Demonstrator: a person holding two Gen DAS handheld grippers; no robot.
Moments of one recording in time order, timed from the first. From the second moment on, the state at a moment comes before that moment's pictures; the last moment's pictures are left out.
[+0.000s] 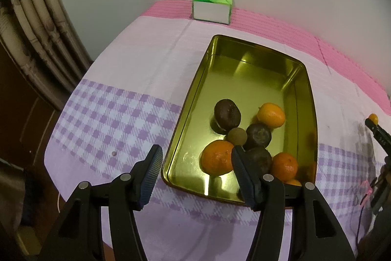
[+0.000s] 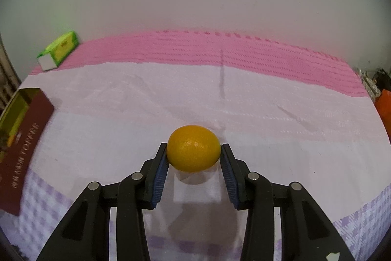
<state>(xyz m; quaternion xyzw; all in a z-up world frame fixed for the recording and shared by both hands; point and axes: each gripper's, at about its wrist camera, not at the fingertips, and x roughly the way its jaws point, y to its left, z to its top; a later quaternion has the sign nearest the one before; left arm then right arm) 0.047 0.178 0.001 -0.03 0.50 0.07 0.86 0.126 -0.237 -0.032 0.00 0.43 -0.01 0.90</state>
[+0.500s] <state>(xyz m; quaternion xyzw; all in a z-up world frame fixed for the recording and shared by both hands) 0.029 0.182 0.010 -0.02 0.49 0.08 0.87 0.105 -0.095 0.021 -0.04 0.40 0.15 0.90</state>
